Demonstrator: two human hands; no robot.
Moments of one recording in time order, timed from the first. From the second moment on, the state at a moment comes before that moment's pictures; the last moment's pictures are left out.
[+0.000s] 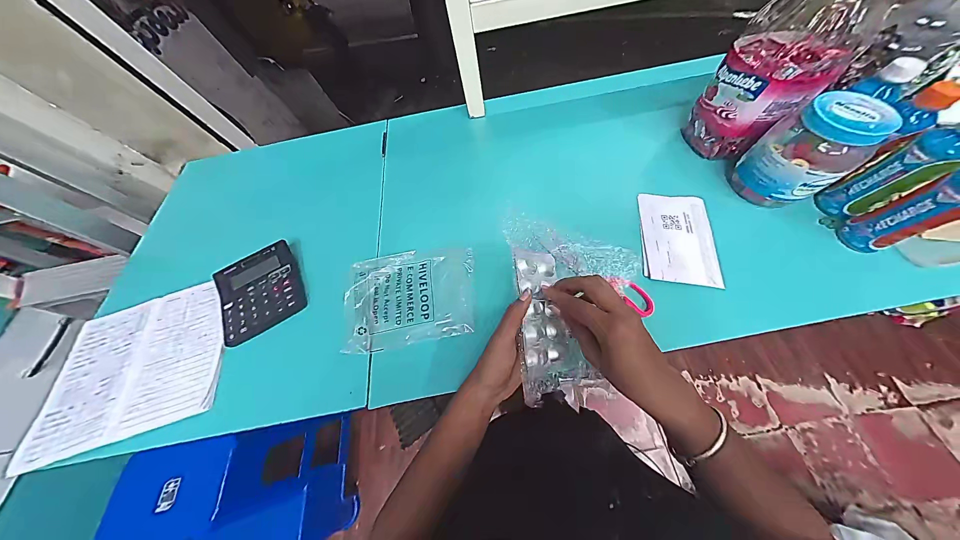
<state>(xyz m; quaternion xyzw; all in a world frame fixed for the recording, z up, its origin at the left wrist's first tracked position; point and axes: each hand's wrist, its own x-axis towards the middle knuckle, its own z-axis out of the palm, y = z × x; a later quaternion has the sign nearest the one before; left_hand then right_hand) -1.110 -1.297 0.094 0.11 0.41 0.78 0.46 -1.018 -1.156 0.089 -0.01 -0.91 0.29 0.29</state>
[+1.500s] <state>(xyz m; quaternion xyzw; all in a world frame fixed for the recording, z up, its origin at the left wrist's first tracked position) -1.180 -1.337 0.048 0.66 0.28 0.47 0.52 -1.005 -1.106 0.101 0.17 -0.66 0.71 -0.14</state>
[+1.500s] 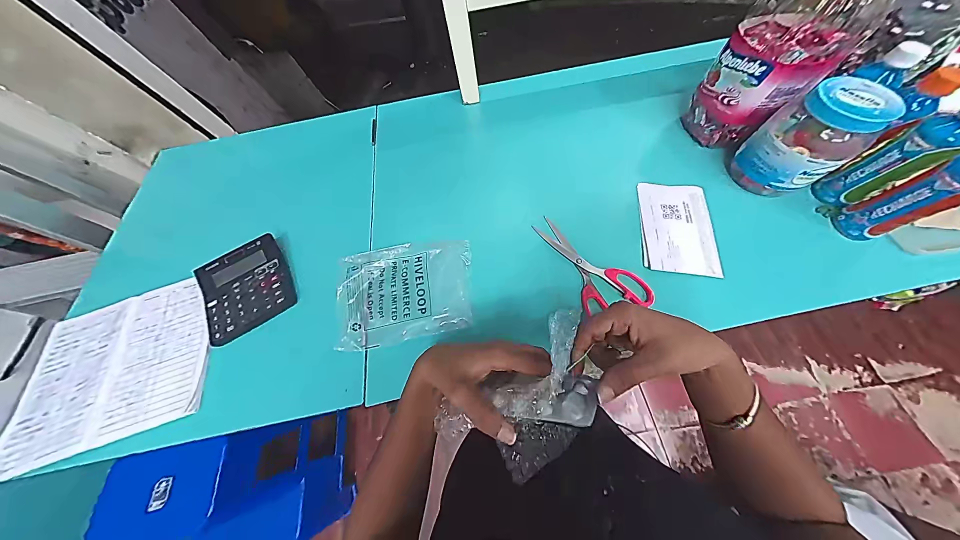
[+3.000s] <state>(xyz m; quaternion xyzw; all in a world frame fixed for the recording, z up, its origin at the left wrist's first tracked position) -1.177 -1.354 0.083 0.65 0.40 0.45 0.46 -0.983 -1.147 0.118 0.06 -0.79 0.59 0.16</state>
